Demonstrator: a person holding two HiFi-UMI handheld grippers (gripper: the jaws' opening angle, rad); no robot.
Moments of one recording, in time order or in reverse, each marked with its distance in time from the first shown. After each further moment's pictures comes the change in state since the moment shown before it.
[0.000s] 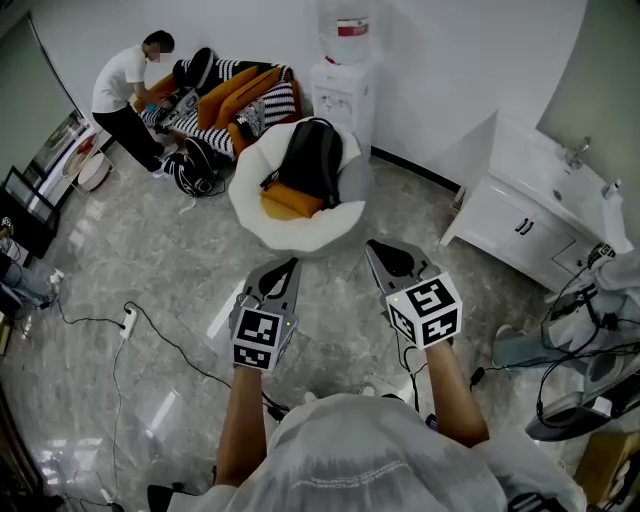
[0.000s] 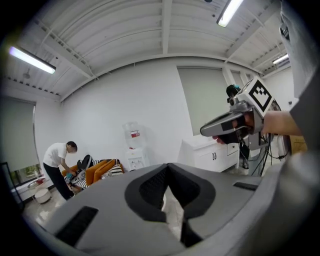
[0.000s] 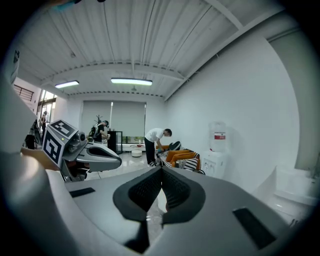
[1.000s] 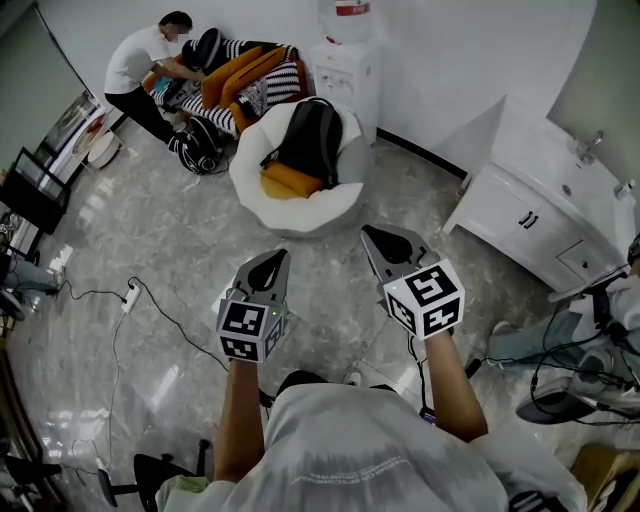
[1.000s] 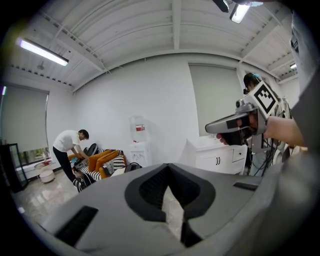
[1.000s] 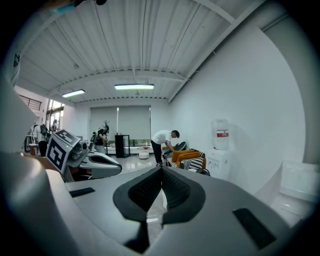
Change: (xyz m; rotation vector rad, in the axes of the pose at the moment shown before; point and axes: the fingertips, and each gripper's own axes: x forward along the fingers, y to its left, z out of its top) left arm 0.035 -0.059 0.003 -0.132 0.039 0.088; right arm -0.036 -0.063 -0.018 0.027 -0.019 0.103
